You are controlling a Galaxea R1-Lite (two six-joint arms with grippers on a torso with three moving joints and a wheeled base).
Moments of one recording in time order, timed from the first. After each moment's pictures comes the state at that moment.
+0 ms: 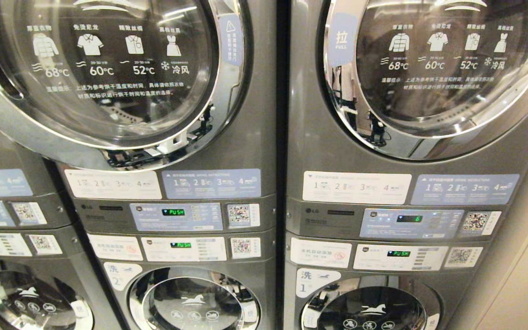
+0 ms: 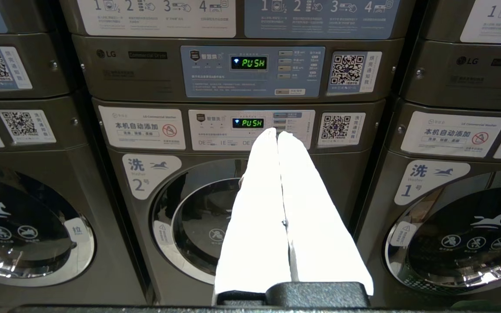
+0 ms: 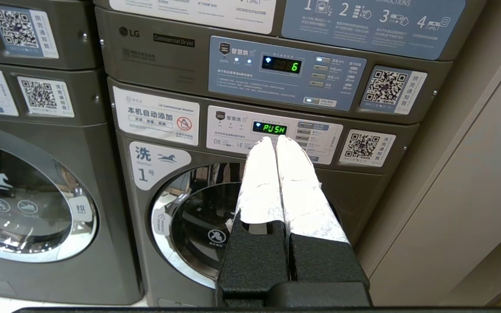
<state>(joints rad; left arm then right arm) -0.01 0.00 0.00 -0.01 0.00 0.00 -0.01 0.00 -0.01 0.02 0.02 -0.12</state>
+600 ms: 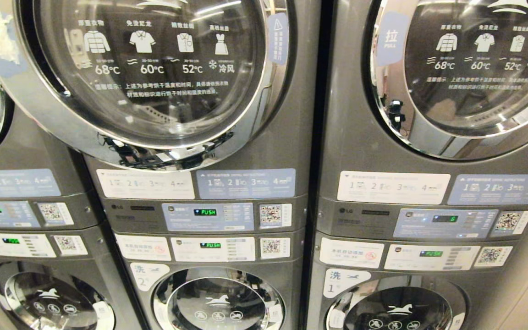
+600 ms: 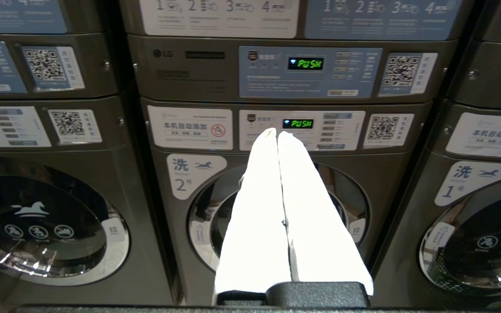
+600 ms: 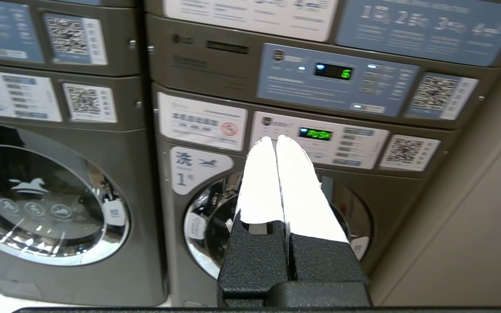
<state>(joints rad) -0.01 0.00 0.00 -0.01 0.00 0.00 -0.01 0.00 -0.01 0.03 0.02 -0.12</state>
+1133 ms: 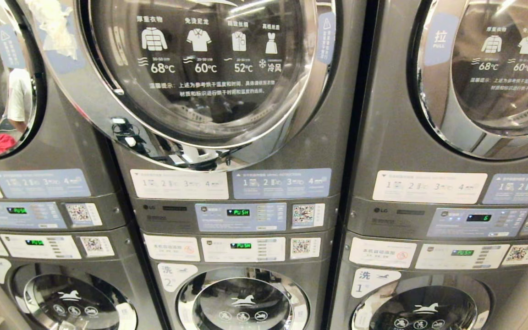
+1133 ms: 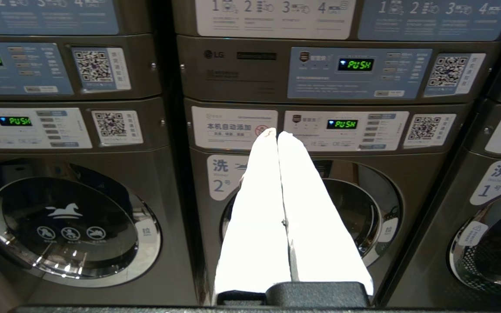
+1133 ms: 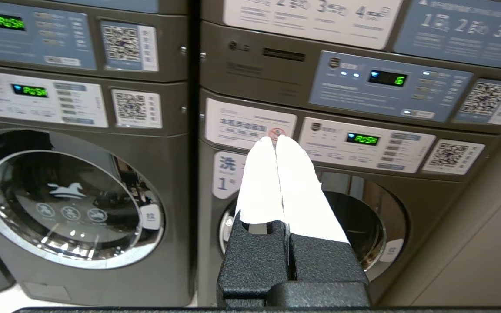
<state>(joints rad) -0.01 0.00 0.00 -0.01 0.00 0.00 -0.01 0.00 -0.01 0.03 0.02 -0.11</state>
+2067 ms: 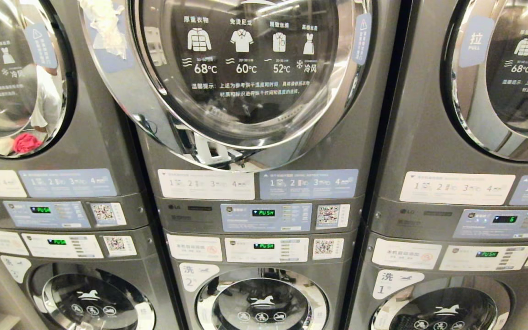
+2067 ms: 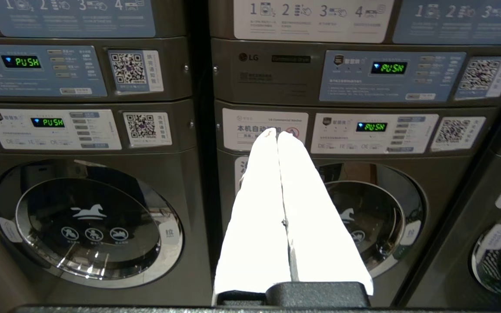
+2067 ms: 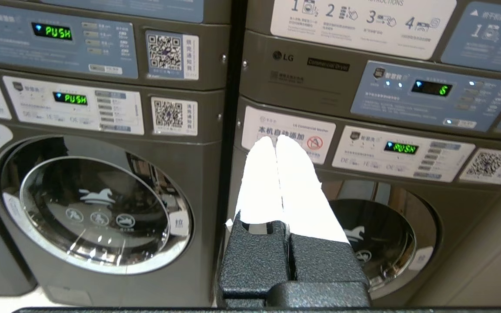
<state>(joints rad) -0.01 0.00 0.00 -0.01 0.00 0.00 -0.01 0.00 -0.01 0.02 0.02 -0.11</state>
